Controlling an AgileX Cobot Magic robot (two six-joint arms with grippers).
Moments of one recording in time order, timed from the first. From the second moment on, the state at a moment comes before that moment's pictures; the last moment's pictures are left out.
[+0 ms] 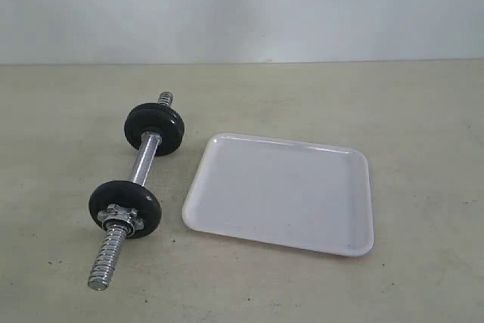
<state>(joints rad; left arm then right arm) -0.37 0.00 0.00 0.07 0.11 0.12 -0.02 0.01 0.00 -0.01 0.37 0.02</state>
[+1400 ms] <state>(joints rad) -0.37 0.00 0.00 0.07 0.11 0.12 -0.01 0.01 0.00 -0.01 0.37 0.03</state>
